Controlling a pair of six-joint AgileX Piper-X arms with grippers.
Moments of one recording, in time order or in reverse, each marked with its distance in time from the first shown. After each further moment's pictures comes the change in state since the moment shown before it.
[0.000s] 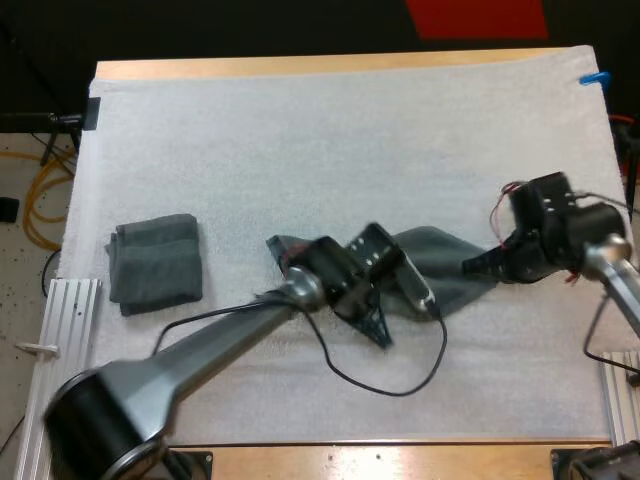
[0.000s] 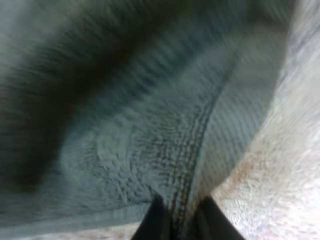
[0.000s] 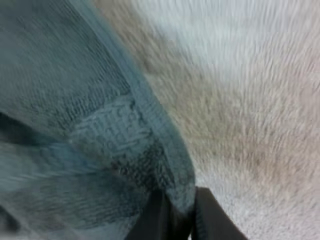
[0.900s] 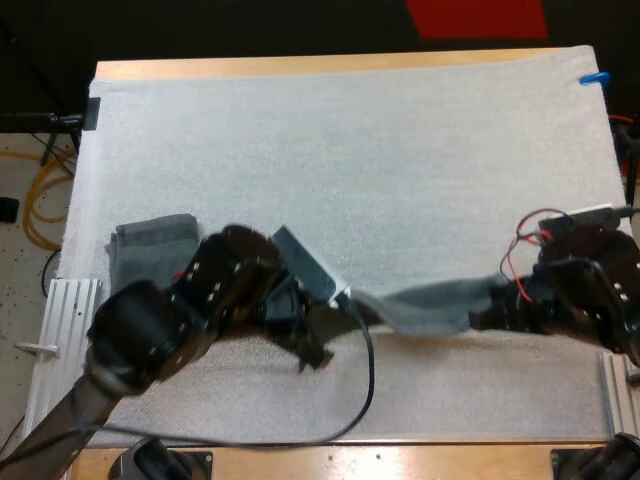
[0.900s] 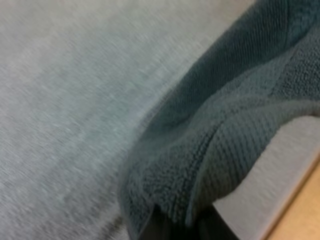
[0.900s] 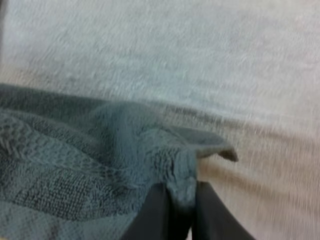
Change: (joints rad) left arm 0.056 -0.582 -0.080 0.276 0.144 -0.166; right arm 0.411 -0.408 -0.304 0.419 0.106 0.284
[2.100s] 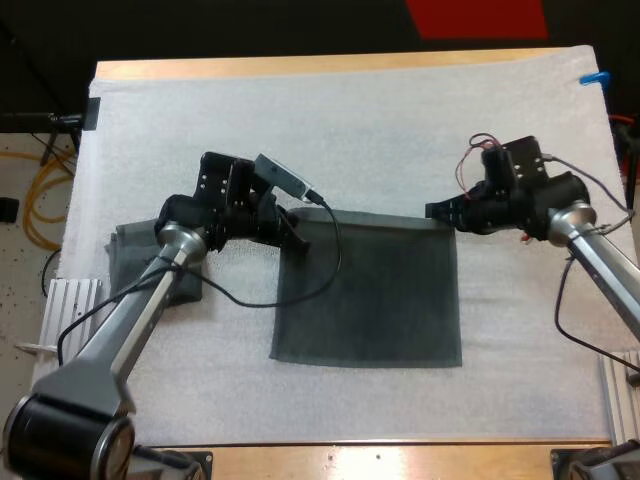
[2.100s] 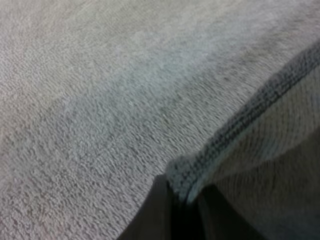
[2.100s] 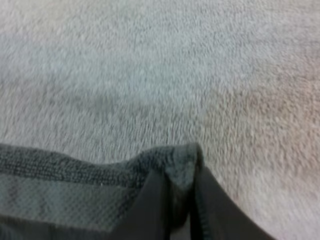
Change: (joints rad) left arm 0.511 0.532 0.212 -0.648 0.163 0.296; right arm -0.370 0.644 0.159 -0.708 -0.226 -0.100
